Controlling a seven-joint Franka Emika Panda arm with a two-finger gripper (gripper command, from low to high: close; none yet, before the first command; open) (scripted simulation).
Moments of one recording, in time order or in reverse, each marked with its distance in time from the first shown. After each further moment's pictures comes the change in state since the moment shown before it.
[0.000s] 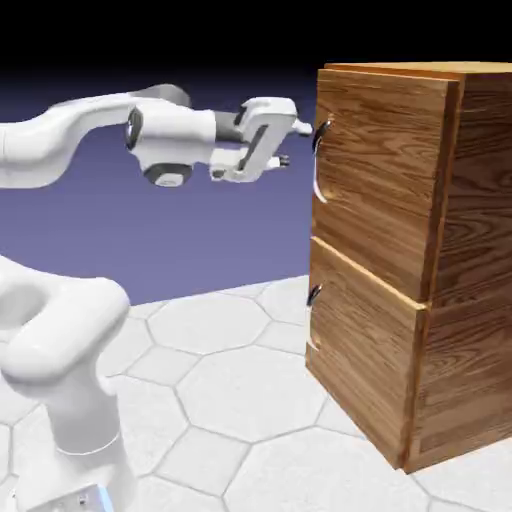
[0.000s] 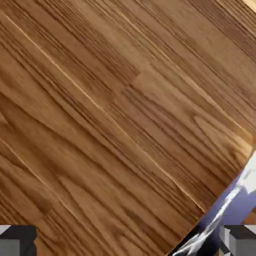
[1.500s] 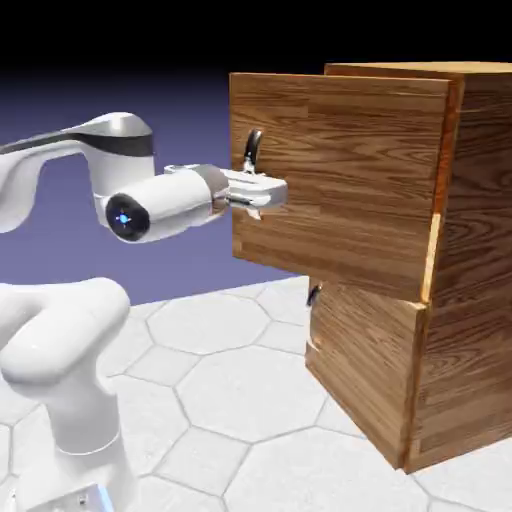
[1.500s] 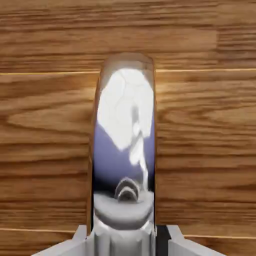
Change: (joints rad) arm 0.041 -0.288 -0.530 -0.420 0.075 -0.919 0.129
